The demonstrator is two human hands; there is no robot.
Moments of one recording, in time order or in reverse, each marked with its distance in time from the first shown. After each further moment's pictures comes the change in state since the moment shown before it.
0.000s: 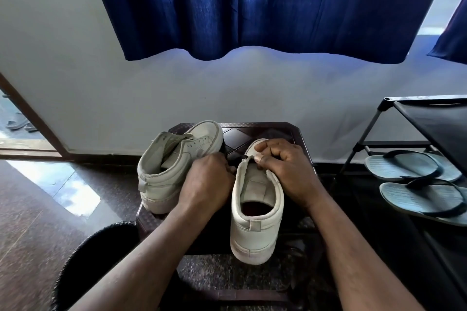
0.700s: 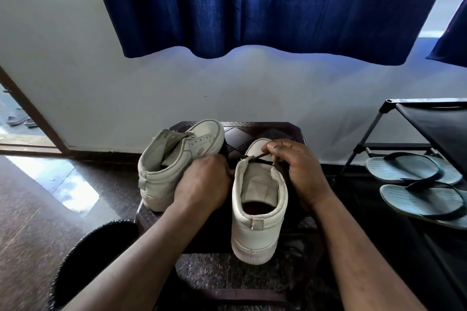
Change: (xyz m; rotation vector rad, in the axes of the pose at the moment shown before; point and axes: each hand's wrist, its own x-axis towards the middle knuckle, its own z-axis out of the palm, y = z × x) left_hand 0.000 -0.005 -0.005 0.123 -0.059 0.026; right_hand 0.000 -0.002 -0.005 0.366 0.081 0.161
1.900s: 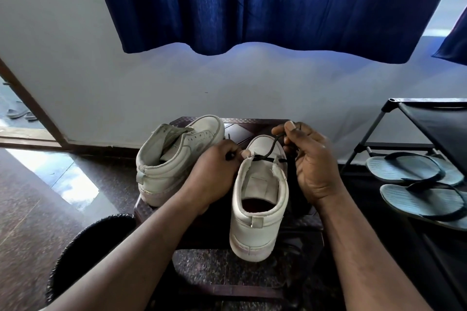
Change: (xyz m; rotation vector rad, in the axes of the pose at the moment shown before) left_hand 0.006 0.005 0.009 -0.592 -0.030 0.039; right_hand -0.002 -0.022 -0.001 0.300 0.065 -0.065
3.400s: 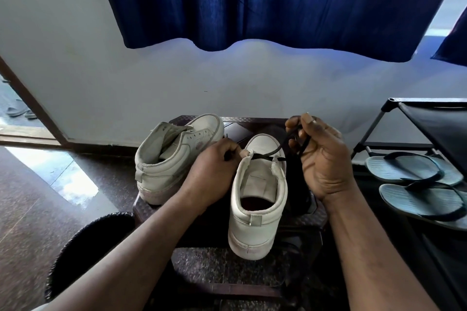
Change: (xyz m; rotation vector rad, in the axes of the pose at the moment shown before) left_hand 0.000 -0.005 0.001 0.013 0.008 0.049; right_hand 0.000 -0.011 -0.014 0.113 -0.027 -0.018
